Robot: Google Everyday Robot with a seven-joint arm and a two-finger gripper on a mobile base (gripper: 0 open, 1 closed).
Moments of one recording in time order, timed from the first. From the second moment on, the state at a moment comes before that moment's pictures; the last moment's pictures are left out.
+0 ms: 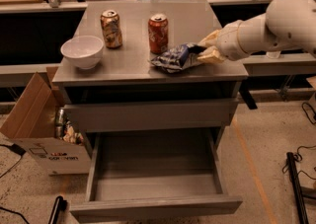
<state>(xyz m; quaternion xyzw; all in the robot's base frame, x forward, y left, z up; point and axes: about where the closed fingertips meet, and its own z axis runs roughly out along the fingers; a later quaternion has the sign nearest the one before) 0.691 -0.144 0.881 -0.61 0.65 0.00 0.45</state>
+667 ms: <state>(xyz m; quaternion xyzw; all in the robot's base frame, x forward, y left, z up) 0.648 -0.133 0.942 -0.58 0.58 0.00 0.57</state>
